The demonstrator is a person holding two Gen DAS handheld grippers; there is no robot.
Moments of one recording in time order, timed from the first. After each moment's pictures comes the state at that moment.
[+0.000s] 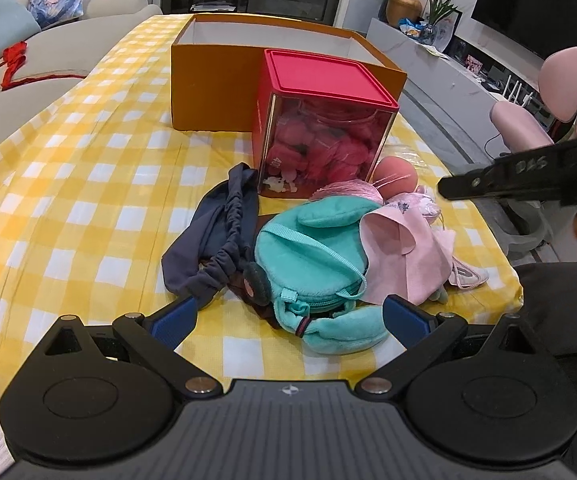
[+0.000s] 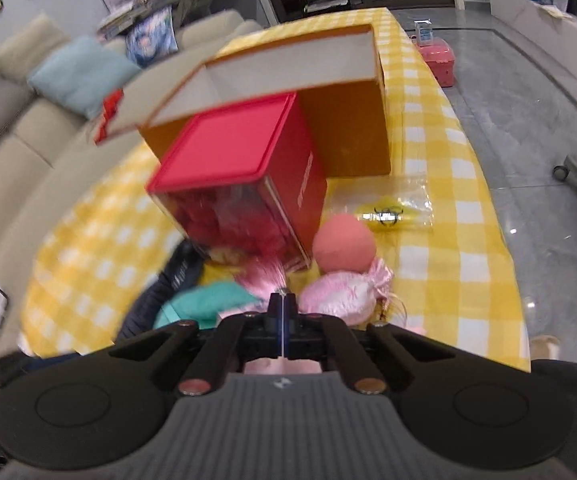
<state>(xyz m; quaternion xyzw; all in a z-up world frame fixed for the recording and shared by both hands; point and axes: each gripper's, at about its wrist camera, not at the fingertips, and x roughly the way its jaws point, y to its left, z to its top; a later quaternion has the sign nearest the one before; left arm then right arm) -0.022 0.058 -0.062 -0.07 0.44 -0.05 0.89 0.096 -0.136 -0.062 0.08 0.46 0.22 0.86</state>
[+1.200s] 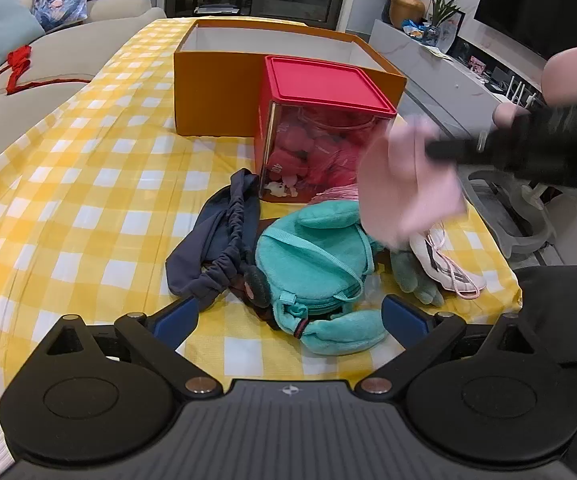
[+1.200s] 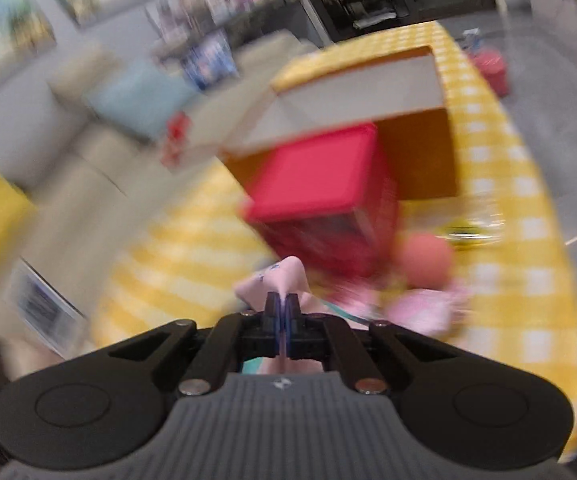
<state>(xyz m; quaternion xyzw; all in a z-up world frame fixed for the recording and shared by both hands) -0.025 0.055 -0.054 -0.06 0.44 -0.04 0.90 0.085 -0.133 -0.036 0.15 0.42 0.30 0.84</state>
